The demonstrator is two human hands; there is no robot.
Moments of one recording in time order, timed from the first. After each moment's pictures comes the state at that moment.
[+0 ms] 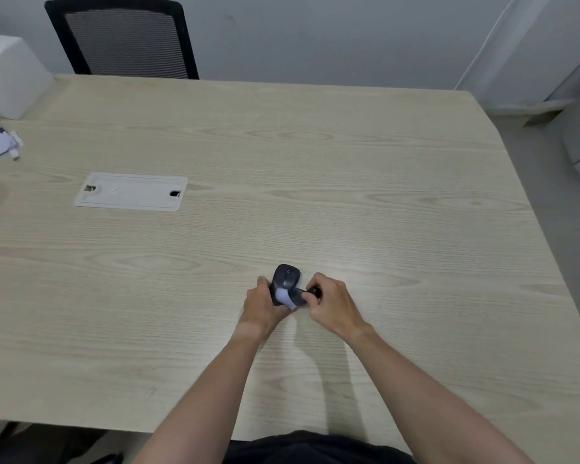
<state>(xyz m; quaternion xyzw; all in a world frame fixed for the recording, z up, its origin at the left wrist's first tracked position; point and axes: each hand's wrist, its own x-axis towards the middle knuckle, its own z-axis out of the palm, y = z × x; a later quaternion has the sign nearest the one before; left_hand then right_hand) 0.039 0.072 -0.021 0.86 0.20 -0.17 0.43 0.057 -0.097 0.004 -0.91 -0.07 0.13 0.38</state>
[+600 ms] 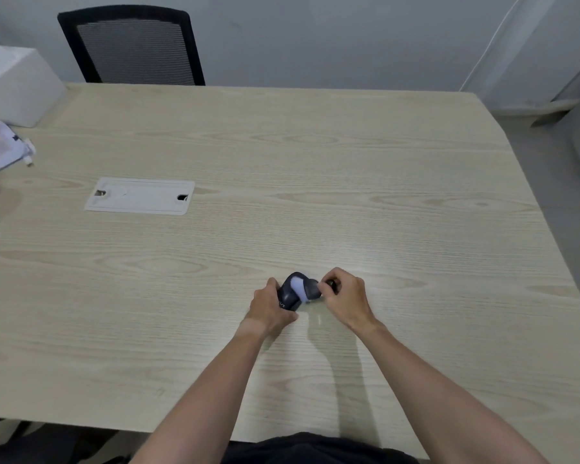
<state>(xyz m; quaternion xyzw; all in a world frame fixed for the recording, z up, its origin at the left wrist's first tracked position) 0.047 0.079 -0.013 0.87 0.16 -0.24 0.39 0.068 -0.106 0.004 -0.88 0.01 0.10 0.46</state>
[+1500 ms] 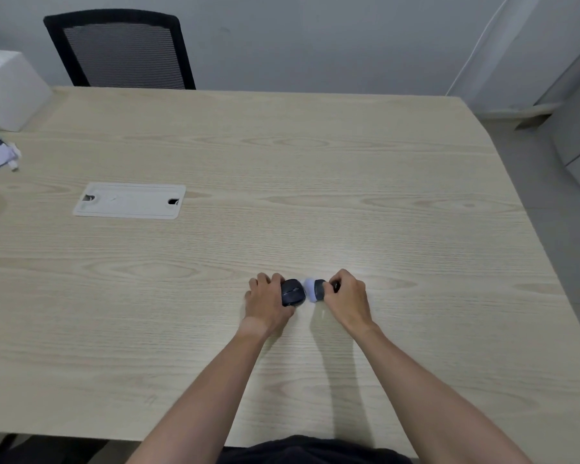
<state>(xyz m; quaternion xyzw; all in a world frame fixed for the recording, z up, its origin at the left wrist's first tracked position) 0.055 0.059 -0.010 0.96 0.08 -0.16 0.20 0.069 -0.114 0.000 -0.90 0.12 0.10 0.40</state>
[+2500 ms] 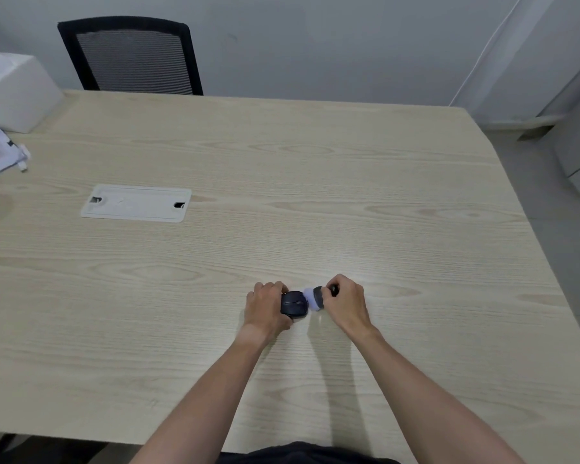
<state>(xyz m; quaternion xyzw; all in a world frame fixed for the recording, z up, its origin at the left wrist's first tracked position) 0.054 0.070 -0.007 0.97 0.04 -0.14 0.20 0.074 -0.105 0.006 -0.90 0.09 0.10 0.41</state>
